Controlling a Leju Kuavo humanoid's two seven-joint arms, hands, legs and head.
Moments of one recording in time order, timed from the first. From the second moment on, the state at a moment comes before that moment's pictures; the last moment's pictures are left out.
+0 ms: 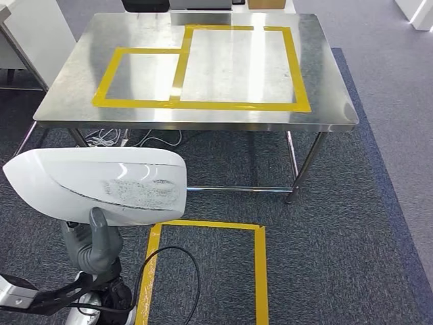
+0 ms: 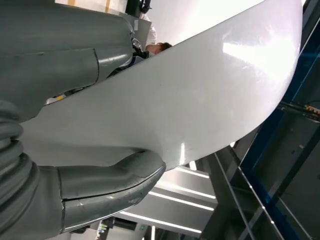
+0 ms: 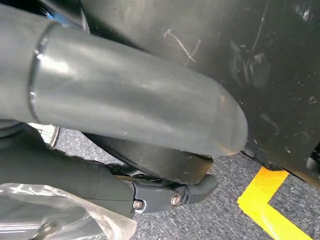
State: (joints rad) left arm 0.15 -0.22 -0.30 -1.88 0.16 -0.01 -0.70; right arm -0.02 0.21 -0.23 -0.19 0.78 0.05 -0.06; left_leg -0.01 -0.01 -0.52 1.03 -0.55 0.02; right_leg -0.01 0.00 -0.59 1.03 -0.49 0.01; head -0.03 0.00
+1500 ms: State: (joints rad) left arm 0.15 -0.22 -0.29 -1.88 0.16 -0.04 -0.70; right arm -0.02 0.21 -0.23 -0.19 0.78 0.07 -0.05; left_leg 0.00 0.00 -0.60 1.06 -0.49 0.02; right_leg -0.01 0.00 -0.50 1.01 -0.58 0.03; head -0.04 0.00
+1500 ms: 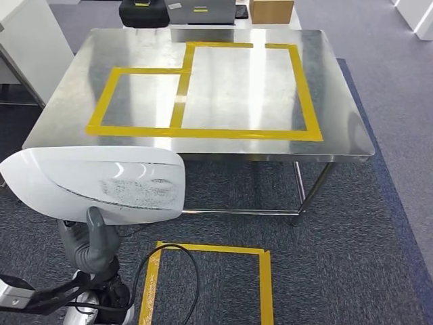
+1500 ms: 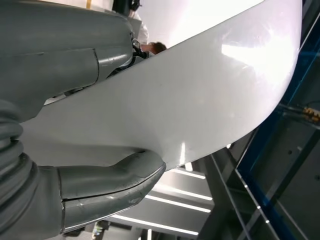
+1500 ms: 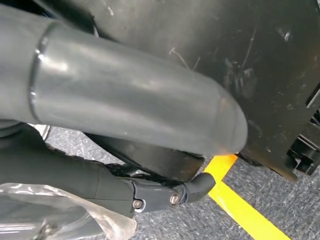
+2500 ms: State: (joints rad) left arm 0.11 -0.17 -0.28 -1.89 -0.02 0.14 -0.70; right arm -0.02 0.21 -0.24 -0.19 0.77 0.08 -0.04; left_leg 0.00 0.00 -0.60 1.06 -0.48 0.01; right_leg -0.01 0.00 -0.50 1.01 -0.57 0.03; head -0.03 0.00
